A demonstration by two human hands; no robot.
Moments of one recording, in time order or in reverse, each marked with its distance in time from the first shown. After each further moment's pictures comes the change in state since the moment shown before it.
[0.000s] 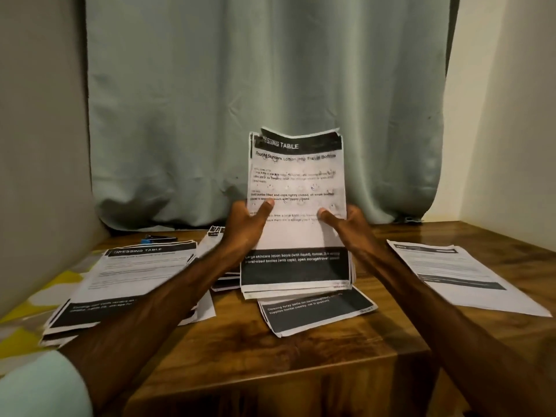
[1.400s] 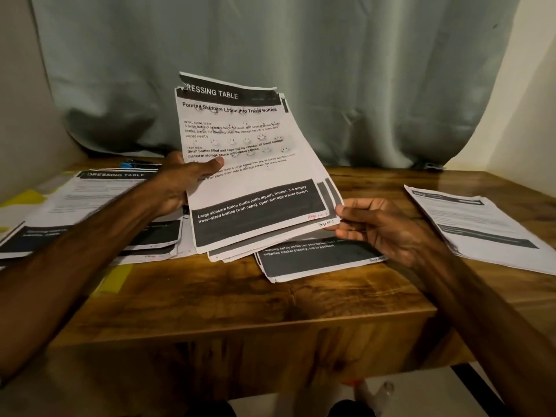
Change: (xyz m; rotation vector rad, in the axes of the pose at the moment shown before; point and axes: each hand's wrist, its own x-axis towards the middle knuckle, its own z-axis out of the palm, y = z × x) left_hand 0.012 -0.073 -0.084 -0.129 -0.043 -0.372; right_hand -0.037 0.067 -0.035 0.286 -0.210 0.472
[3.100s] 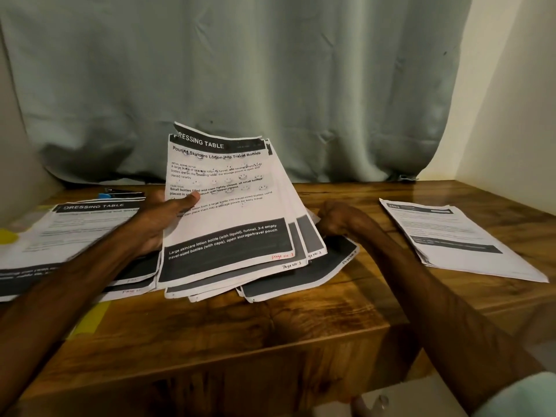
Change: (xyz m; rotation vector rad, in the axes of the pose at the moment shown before) left_hand -0.003 -0.008 0.003 -0.036 0.027 -0.060; right_hand 0.043 -0.037 0.012 -1.056 0.148 0.167
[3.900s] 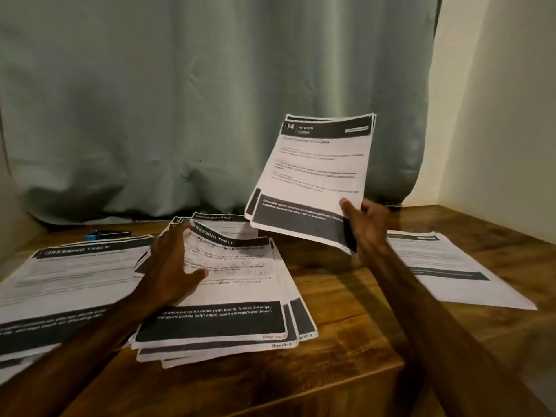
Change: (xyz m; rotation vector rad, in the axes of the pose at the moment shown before) left_hand -0.005 -0.030 0.019 1.071 0.107 0.382; right_hand 0.035 0.031 -0.033 0.848 0.808 -0.205
